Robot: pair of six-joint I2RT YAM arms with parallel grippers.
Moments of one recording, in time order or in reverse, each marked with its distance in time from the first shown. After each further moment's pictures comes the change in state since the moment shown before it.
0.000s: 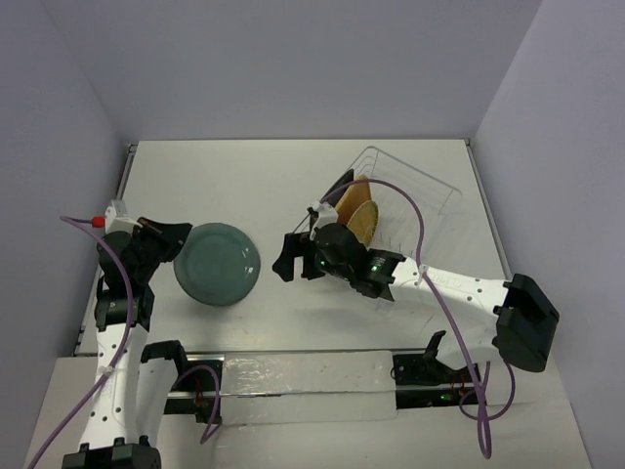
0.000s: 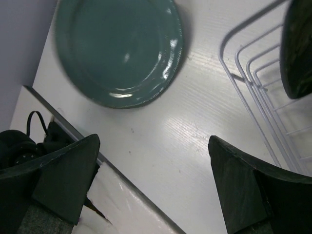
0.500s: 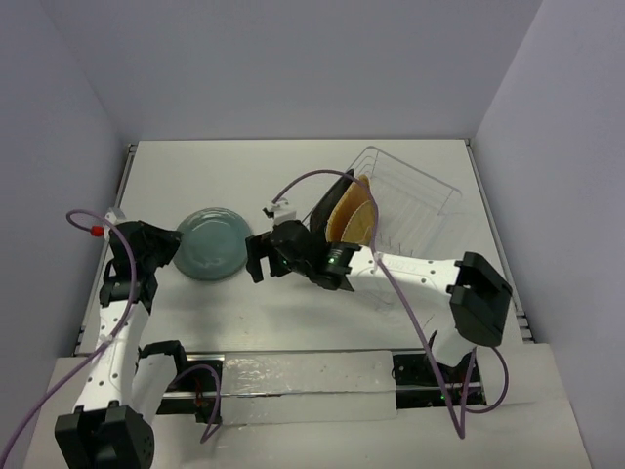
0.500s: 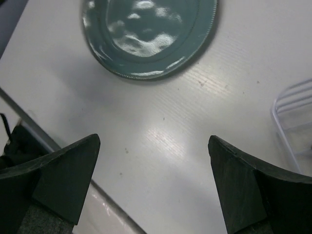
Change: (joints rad) left arm 0.000 0.172 0.004 -0.082 -0.266 -0.034; right arm 0.109 0.270 0.273 -0.064 0.122 -0.151
